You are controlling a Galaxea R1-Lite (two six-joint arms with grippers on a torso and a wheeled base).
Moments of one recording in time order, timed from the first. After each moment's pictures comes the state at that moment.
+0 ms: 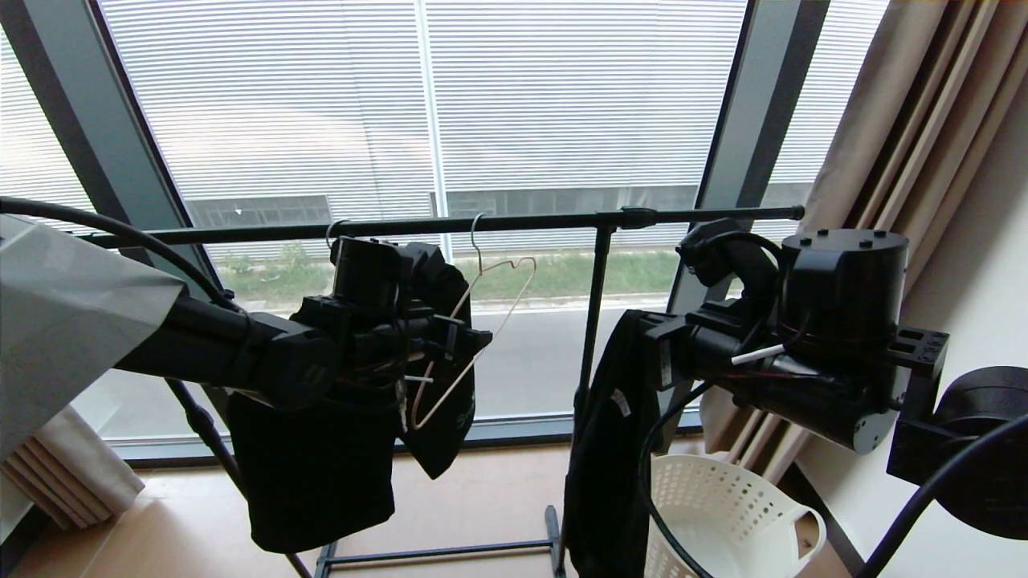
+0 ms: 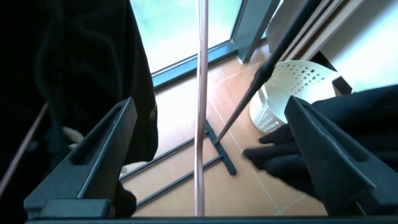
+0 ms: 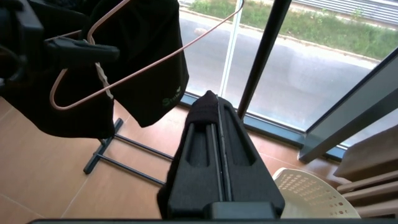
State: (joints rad) left arm -0.43 2.05 -1.17 -0.40 -0.03 -0.01; right arm 0.62 1.71 -0.85 -0.57 -0.18 0.07
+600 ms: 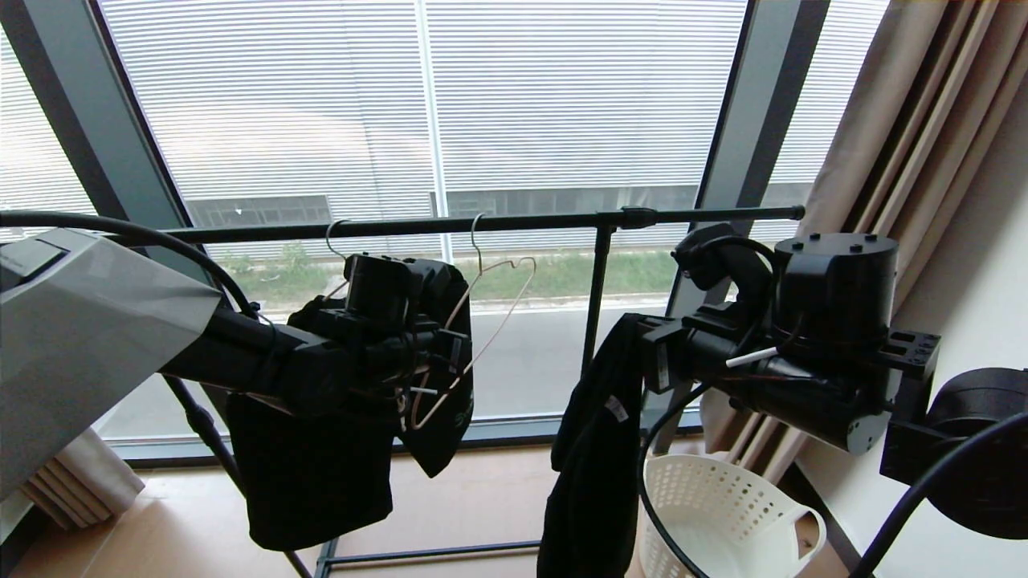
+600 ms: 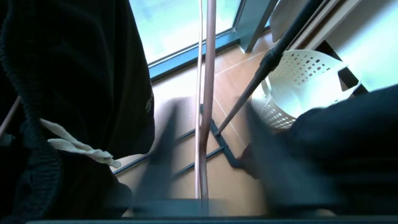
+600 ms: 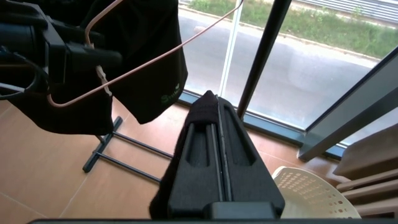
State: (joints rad) left arm -0.43 2.10 -1.17 -0.40 -0.03 -0.01; right arm 0.62 1.73 -0.84 -0.57 -0.18 0.06
